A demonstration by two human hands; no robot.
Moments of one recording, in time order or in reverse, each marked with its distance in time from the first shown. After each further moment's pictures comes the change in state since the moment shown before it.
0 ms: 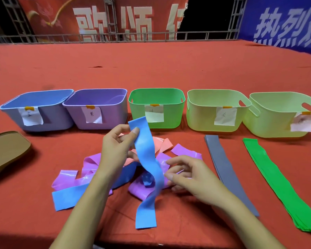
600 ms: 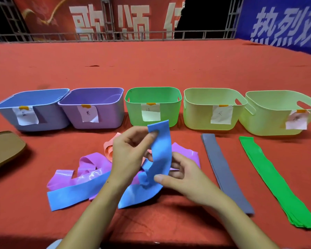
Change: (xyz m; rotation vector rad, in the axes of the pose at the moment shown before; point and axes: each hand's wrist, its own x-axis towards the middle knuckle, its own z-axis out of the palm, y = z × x) left_hand -0.025 -0.001 0.036 -0.037 -0.092 0.194; right_hand -0.005 -0.007 0.012 0.114 -0.109 -0.111
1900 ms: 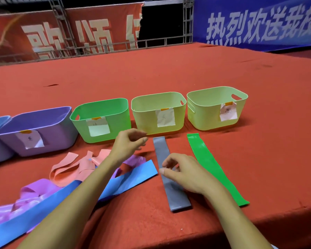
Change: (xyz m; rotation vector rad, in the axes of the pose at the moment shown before) left_hand 0.074 -0.084 0.127 0.446 -0.407 -0.133; right_hand -0.064 0.011 -0.143 -0.713 0.319 0.138
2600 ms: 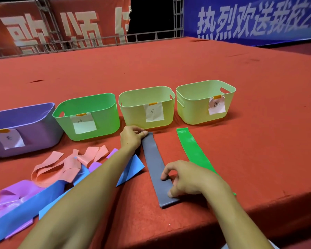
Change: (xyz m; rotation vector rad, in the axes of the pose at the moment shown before) left_hand 0.059 -0.038 0.075 0.082 0.175 -0.227; right_hand -0.020 0.013 -0.020 -0.117 -0.368 0.269
